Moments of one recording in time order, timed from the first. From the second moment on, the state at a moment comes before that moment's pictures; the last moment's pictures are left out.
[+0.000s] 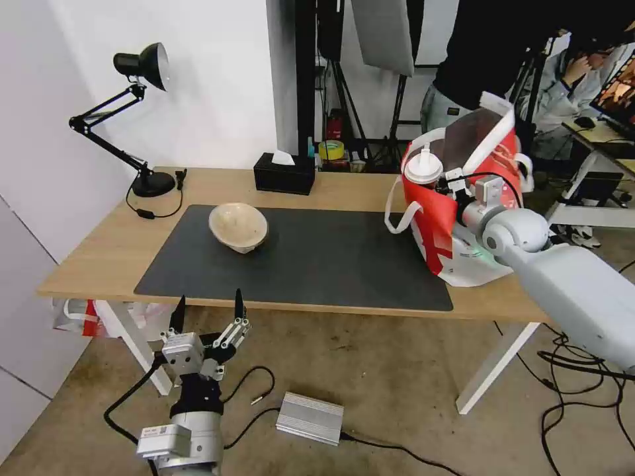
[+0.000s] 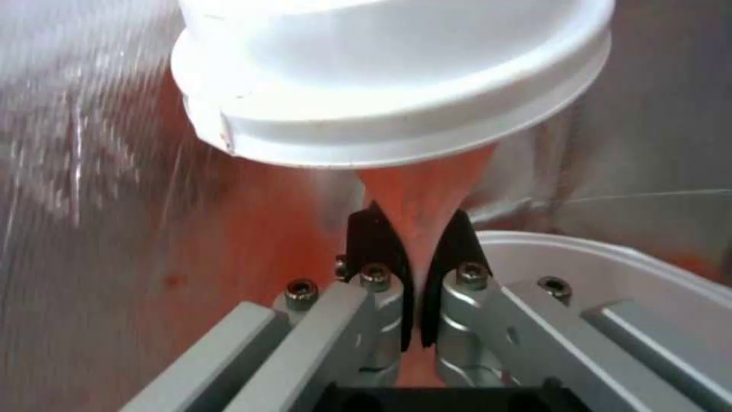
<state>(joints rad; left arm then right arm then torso) 1.73 -1.32 -0.28 -2.35 -0.10 -0.15 -0.44 -0.27 0.76 -0.21 1.38 0.99 -0.31 -0.02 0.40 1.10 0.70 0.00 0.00</state>
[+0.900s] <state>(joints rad) 1.73 -1.32 -0.27 -2.34 -0.10 -0.15 -0.44 -0.26 0.78 -0.20 1.39 1.11 -0.32 0.03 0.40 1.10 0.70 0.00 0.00</state>
